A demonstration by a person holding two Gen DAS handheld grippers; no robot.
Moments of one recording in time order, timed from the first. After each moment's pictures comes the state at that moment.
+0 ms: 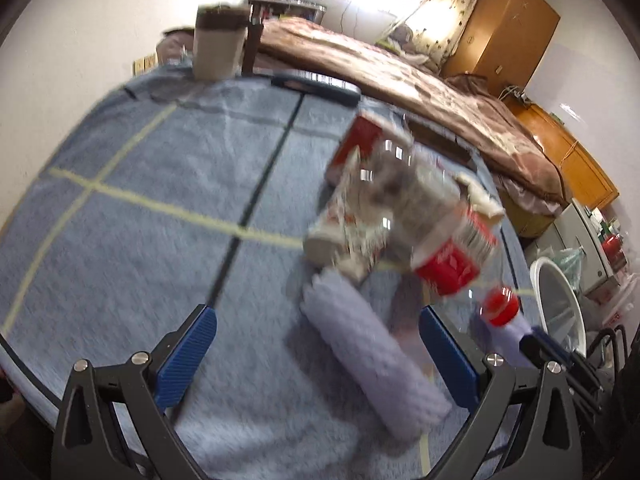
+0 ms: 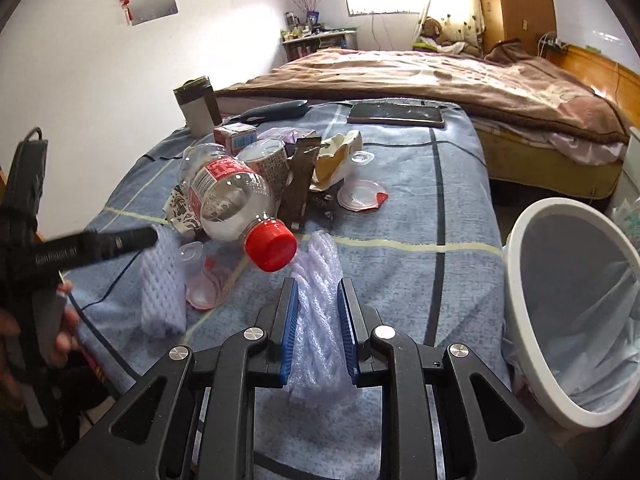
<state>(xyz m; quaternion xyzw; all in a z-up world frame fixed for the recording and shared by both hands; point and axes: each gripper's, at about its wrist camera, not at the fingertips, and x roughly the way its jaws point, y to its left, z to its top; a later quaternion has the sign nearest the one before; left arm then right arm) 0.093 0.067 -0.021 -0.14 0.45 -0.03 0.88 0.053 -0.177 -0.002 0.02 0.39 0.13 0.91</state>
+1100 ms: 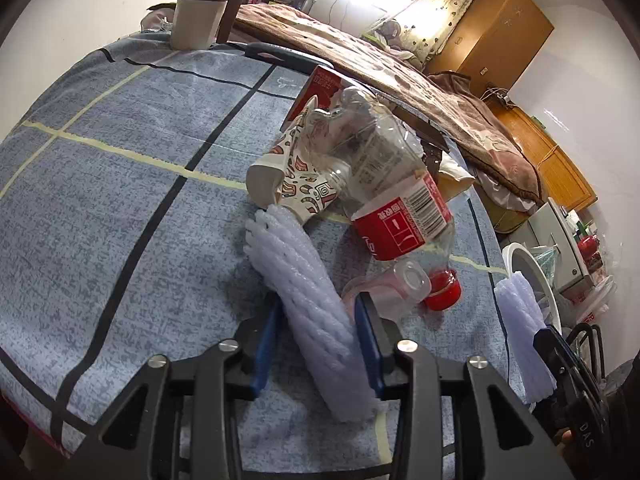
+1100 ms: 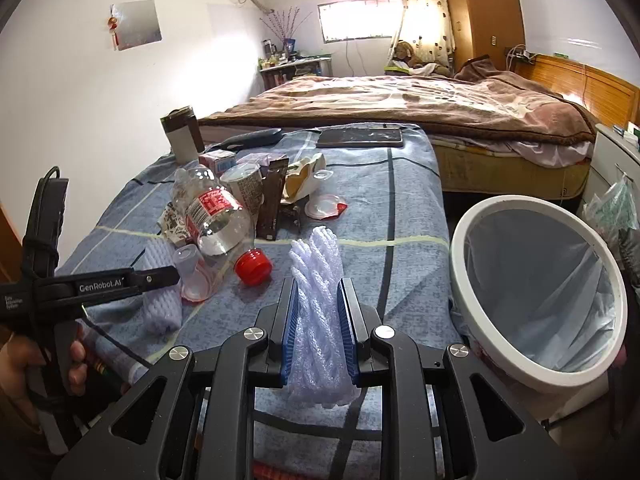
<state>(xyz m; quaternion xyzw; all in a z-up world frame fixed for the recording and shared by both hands) 0.074 0.039 -0.035 -0.18 0.45 -0.07 0.87 0.011 -0.208 0.011 0.05 0.35 0.09 0.93</state>
